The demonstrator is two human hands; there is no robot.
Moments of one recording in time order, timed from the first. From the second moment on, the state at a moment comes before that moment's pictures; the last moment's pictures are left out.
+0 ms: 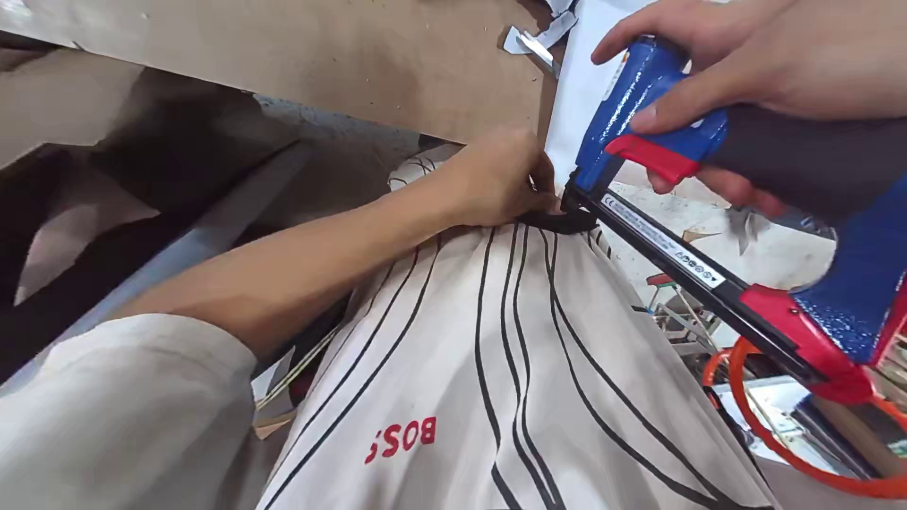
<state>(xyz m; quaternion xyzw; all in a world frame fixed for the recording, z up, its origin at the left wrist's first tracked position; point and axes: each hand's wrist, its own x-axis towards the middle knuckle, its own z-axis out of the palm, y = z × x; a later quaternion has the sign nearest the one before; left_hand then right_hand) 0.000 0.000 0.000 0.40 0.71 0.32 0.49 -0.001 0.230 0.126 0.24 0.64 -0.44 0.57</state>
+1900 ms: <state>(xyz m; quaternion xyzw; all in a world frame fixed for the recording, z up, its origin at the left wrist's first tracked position) -0.012 -0.015 0.059 0.16 0.66 0.63 0.38 0.109 0.179 0.005 -0.02 0.79 -0.60 -0.15</state>
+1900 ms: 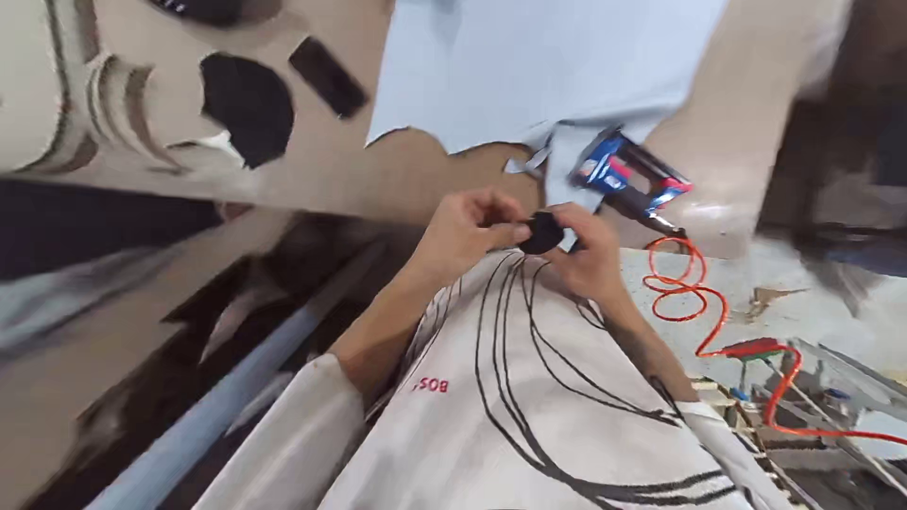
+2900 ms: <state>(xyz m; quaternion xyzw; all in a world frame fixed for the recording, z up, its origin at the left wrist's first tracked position) 0.026 -0.057 0.024 0.43 0.70 0.43 0.37 0.111 0.196 0.008 -0.20 0.73 -0.65 0.12</state>
